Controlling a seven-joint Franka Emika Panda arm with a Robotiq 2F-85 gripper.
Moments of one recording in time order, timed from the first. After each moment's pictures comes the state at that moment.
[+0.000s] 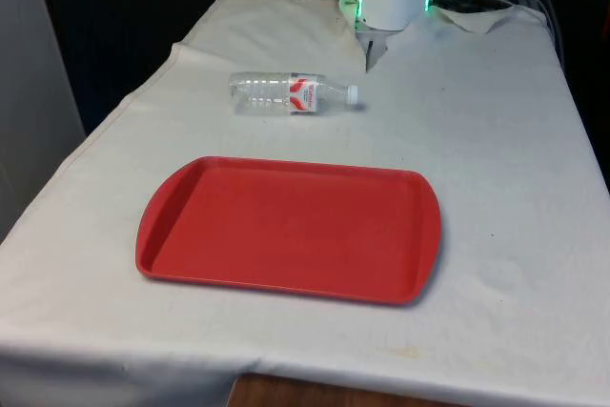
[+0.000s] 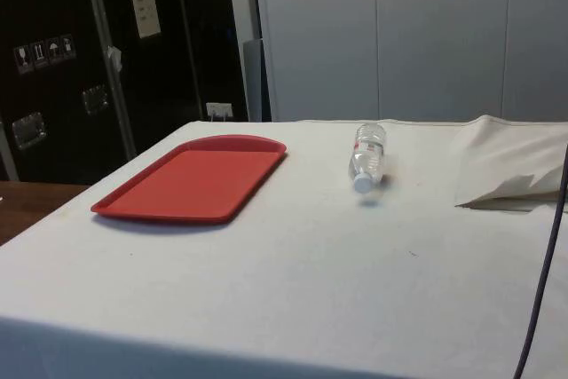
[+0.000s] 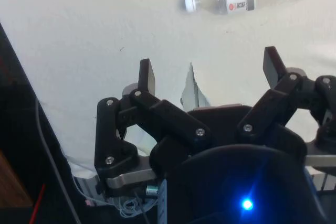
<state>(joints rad) 0.17 -0.27 -0.26 -2.08 -0.06 1.87 -0.06</state>
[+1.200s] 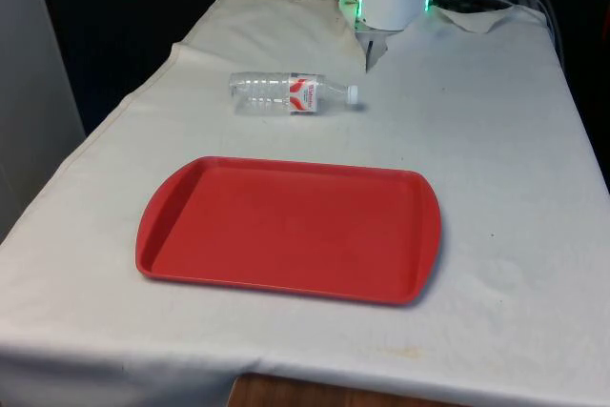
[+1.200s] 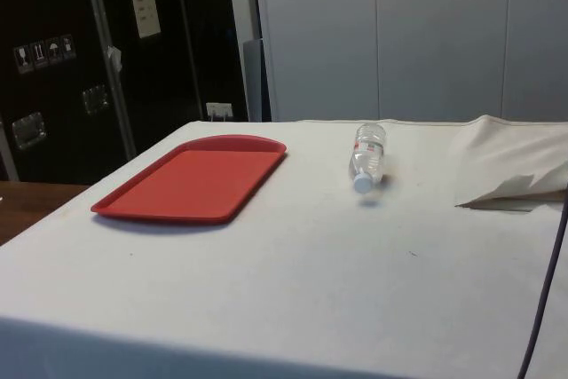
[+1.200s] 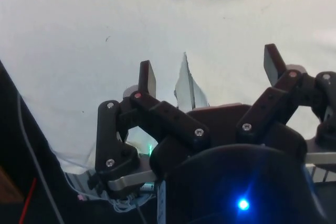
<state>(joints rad) 0.17 -0.31 -0.28 -2.23 -0.09 1.93 -0.10</state>
